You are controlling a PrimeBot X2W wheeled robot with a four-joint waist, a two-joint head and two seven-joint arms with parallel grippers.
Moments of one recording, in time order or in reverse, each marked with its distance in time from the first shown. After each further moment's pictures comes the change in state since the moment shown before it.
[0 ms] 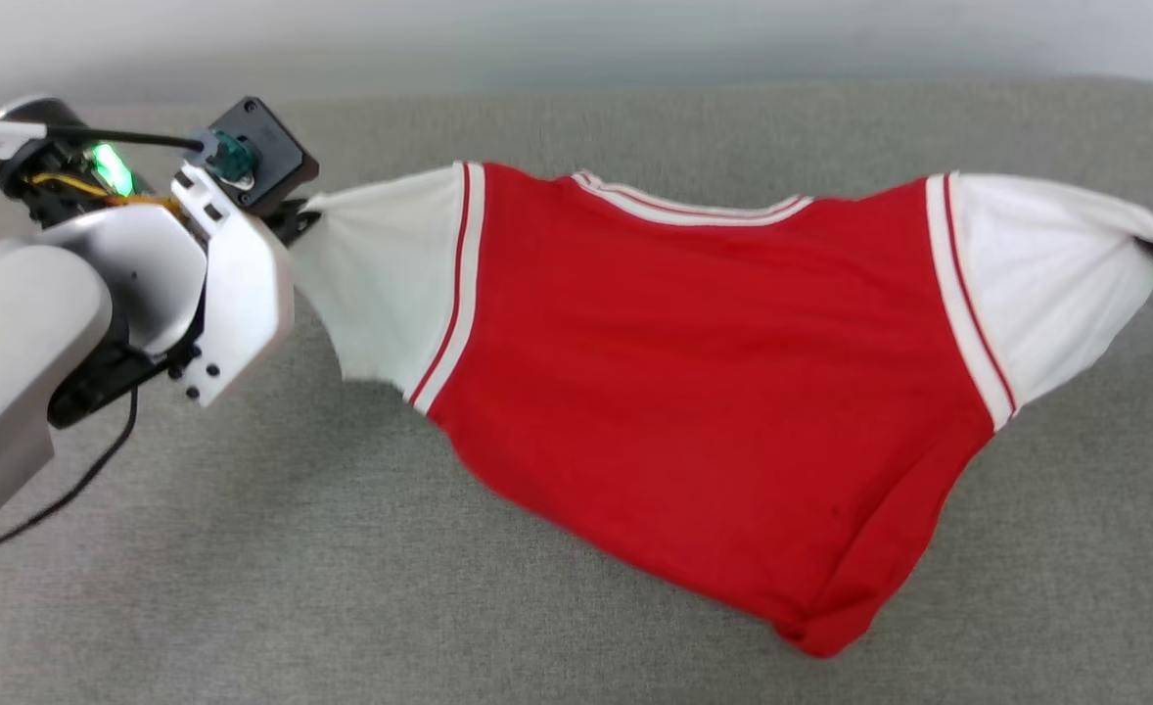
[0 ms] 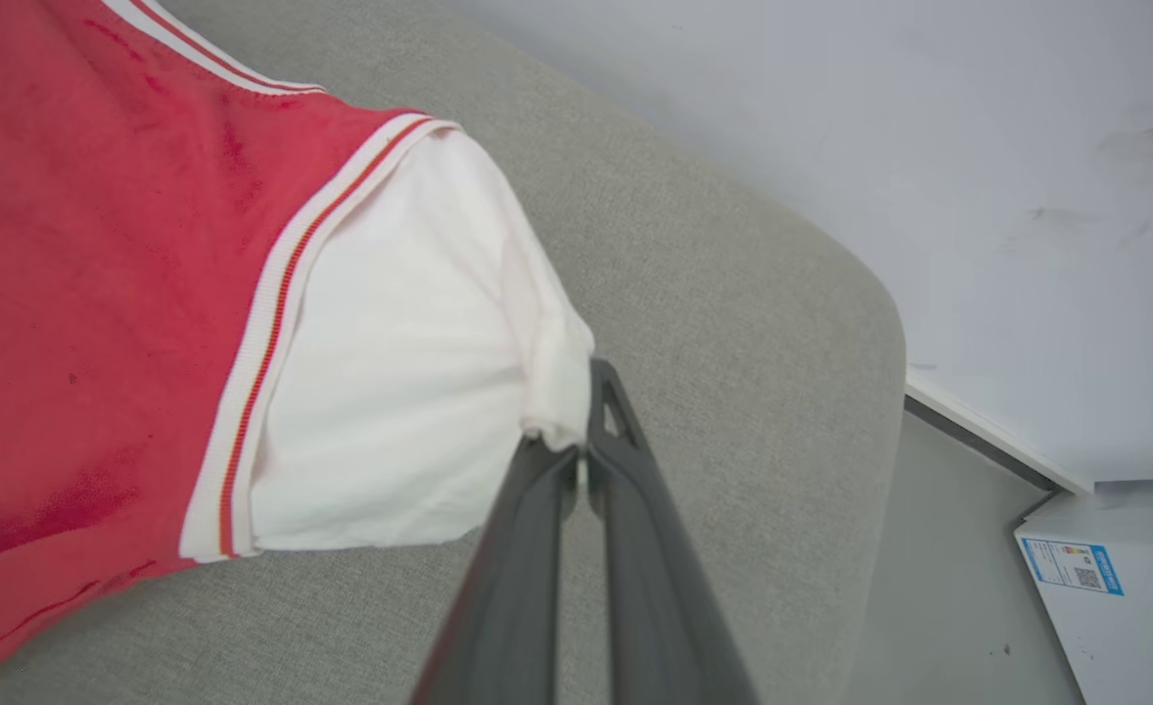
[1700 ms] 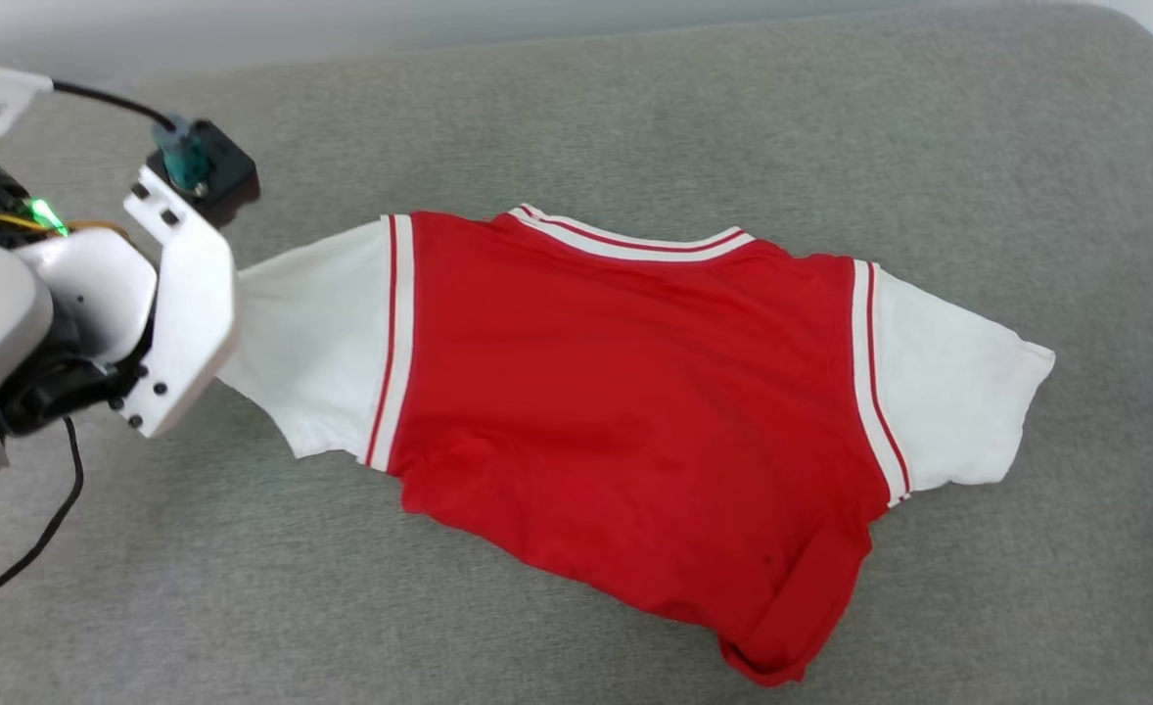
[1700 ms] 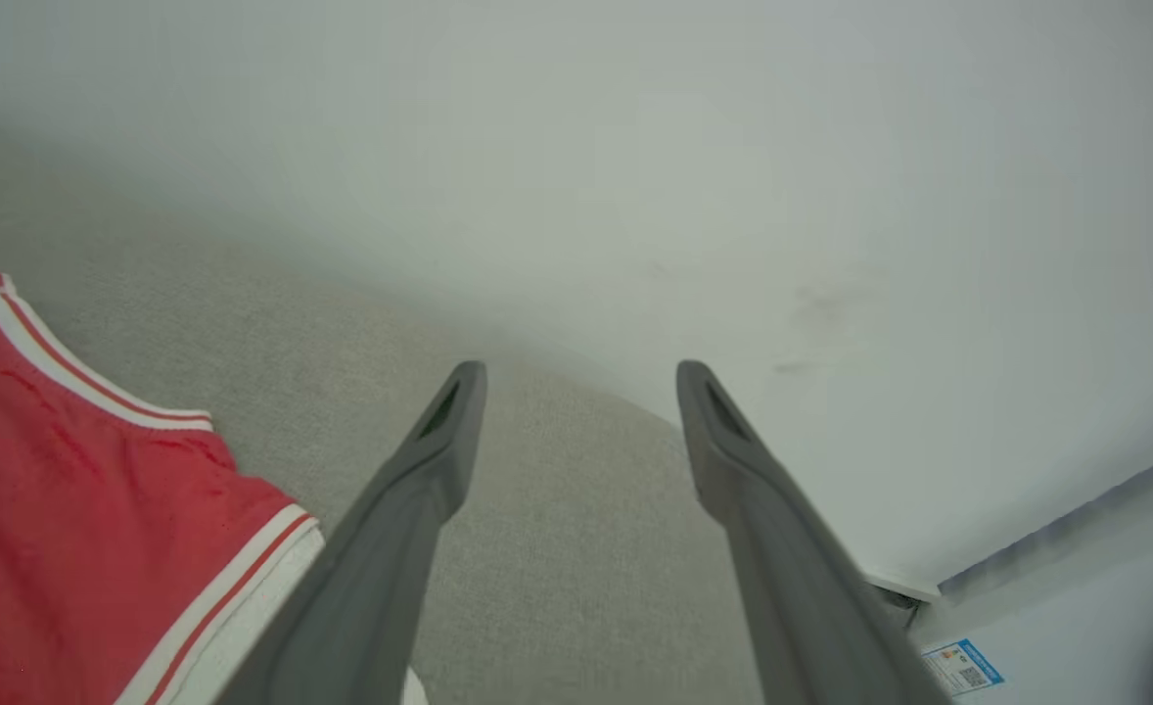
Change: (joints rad) left arm 0.001 0.047 0.006 0.023 -0.127 -0.003 0.309; right arm 0.366 0.381 -0.601 -0.294 -0.545 0.000 -0.404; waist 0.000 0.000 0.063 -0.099
